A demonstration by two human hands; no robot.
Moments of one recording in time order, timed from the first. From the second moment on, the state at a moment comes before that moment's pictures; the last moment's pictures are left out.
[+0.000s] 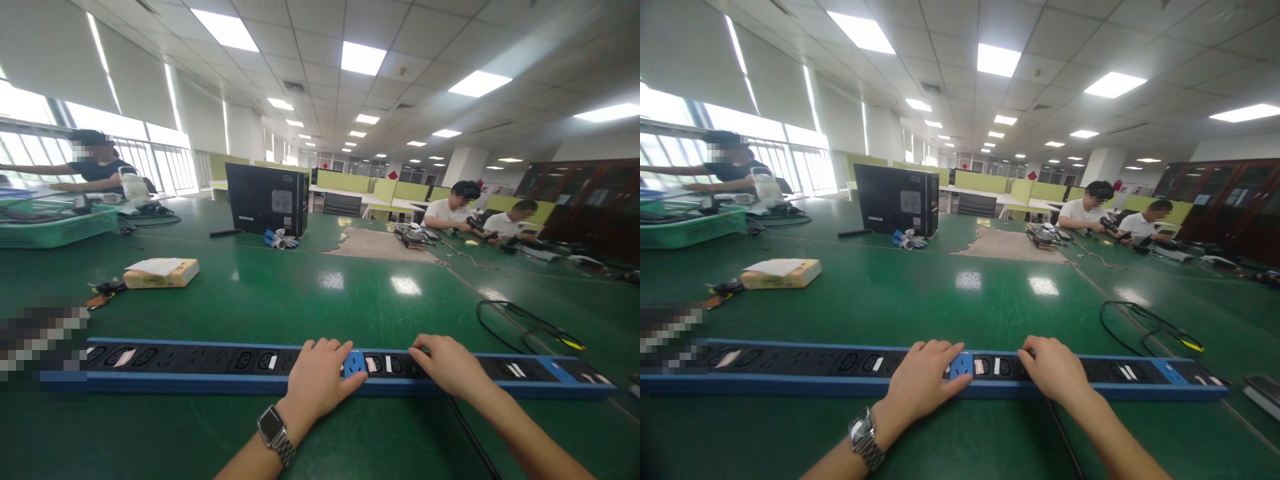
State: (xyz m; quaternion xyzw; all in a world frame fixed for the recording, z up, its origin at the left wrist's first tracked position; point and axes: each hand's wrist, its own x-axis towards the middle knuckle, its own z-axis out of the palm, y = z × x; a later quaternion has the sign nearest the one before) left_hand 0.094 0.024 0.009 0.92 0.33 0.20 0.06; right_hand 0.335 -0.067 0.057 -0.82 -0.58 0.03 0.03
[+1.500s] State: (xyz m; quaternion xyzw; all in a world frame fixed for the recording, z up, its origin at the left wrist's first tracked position) left_hand 0.059 0.039 0.026 0.93 0.33 0.15 0.07; right_hand 0.278 -0.044 0.082 -0.69 -0.56 0.33 0.33
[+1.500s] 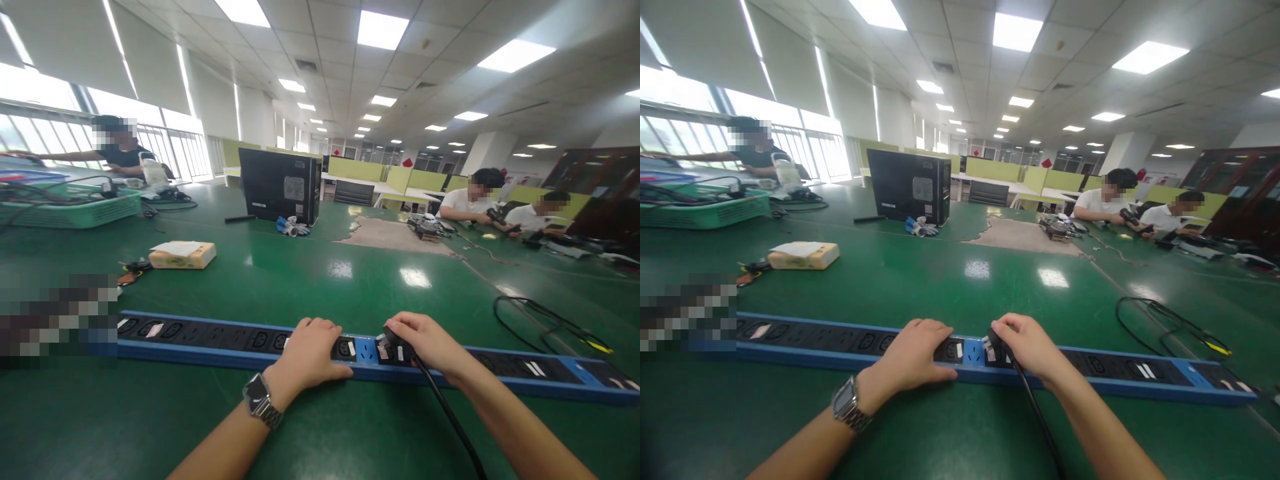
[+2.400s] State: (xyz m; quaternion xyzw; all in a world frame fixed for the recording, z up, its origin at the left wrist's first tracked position) left_hand 0.015 0.021 -0.011 0.91 0.37 0.20 -0.01; right_hand 0.240 -0.019 0.054 -0.79 -0.59 0.12 0.16
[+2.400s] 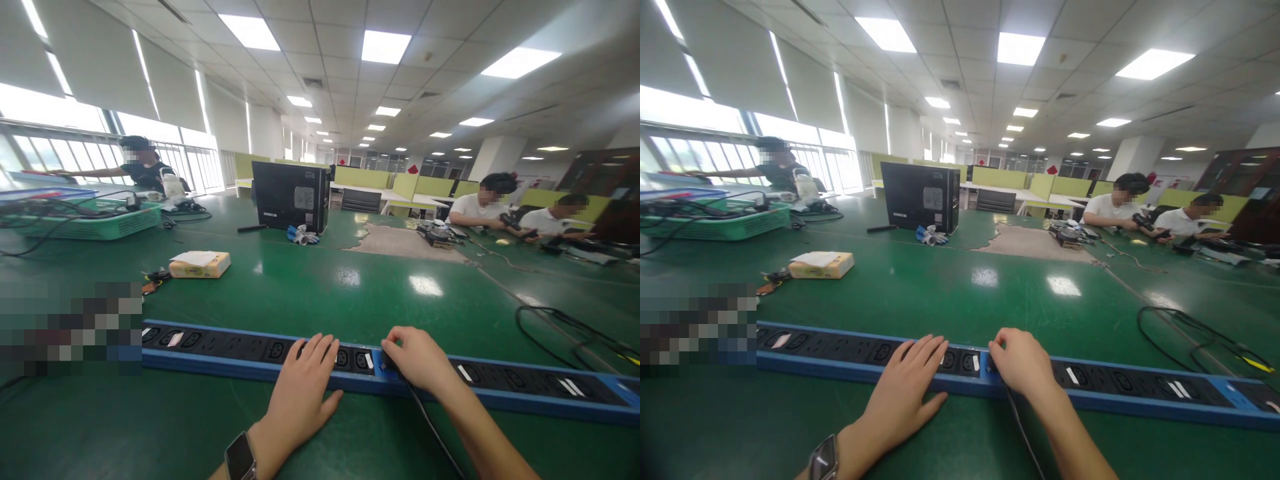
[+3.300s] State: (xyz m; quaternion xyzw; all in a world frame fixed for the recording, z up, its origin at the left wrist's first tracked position) left_hand 0.019 0.019 -0.009 0.90 0.38 0.19 -0.01; right_hand 0.212 -0.024 0.055 -0.80 -0.60 0.01 0.04
